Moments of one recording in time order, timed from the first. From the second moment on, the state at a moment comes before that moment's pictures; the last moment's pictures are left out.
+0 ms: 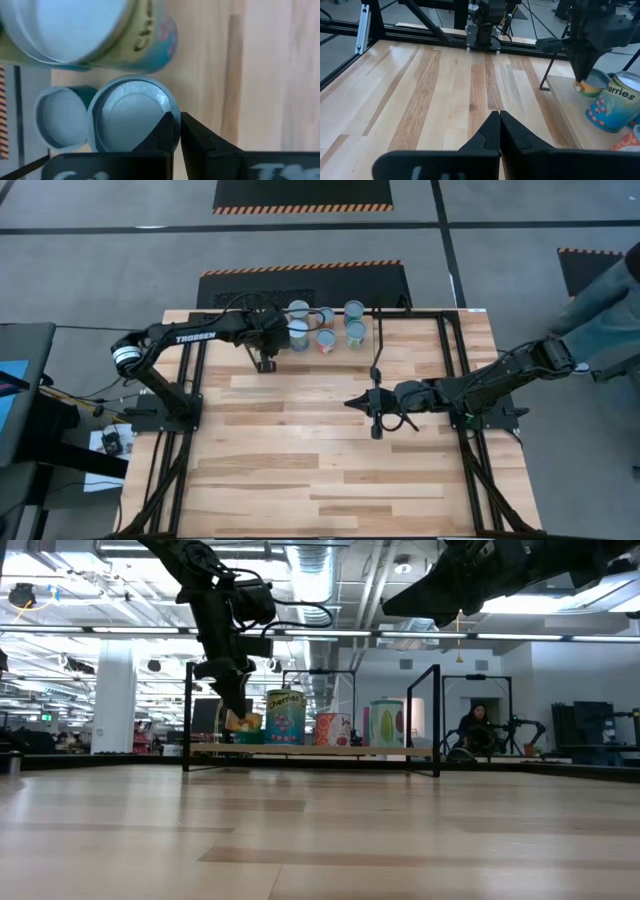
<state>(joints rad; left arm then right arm) 0.52 1.57 1.11 -0.69 -0.08 0.54 0.20 1.26 0.61 0.37 0.26 -0.04</state>
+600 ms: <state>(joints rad) 0.56 1.61 1.11 -0.68 -0.10 0.48 0.20 1.26 0.61 0.36 0.26 -0.03</state>
